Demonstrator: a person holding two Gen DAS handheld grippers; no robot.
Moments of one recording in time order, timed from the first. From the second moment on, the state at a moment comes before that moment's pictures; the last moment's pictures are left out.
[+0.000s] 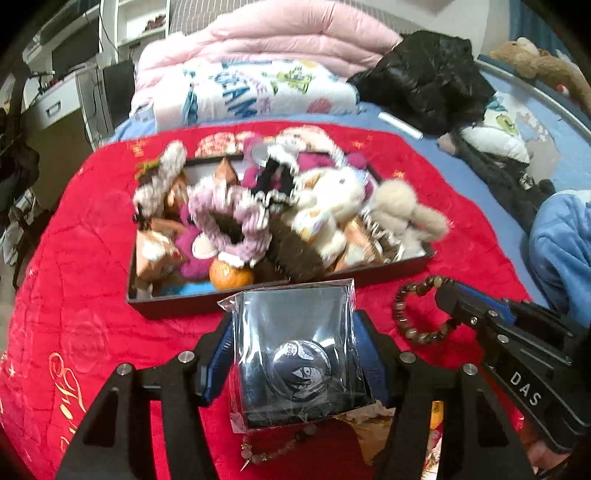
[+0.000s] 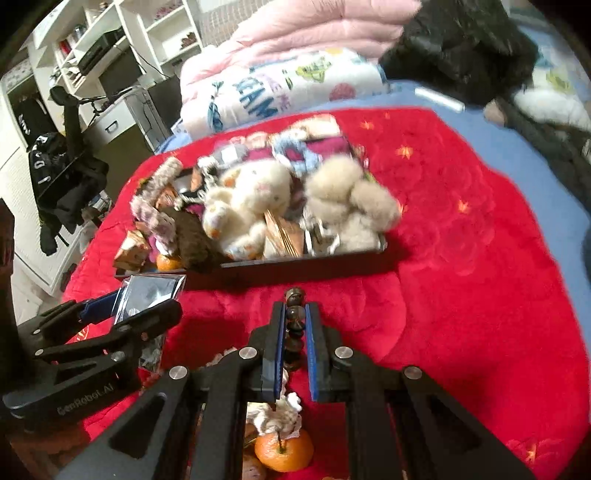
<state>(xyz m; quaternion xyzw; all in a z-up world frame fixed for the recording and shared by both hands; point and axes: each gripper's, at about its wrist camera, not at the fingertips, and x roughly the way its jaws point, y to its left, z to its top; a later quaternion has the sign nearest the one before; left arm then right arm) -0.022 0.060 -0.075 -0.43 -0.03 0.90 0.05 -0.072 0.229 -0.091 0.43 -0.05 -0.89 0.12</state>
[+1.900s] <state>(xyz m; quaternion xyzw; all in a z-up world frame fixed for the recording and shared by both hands) -0.140 -0.031 -0.020 -0.38 0.01 0.92 0.00 -0.152 0.126 -0.013 0.34 -0.04 -0.91 0.24</state>
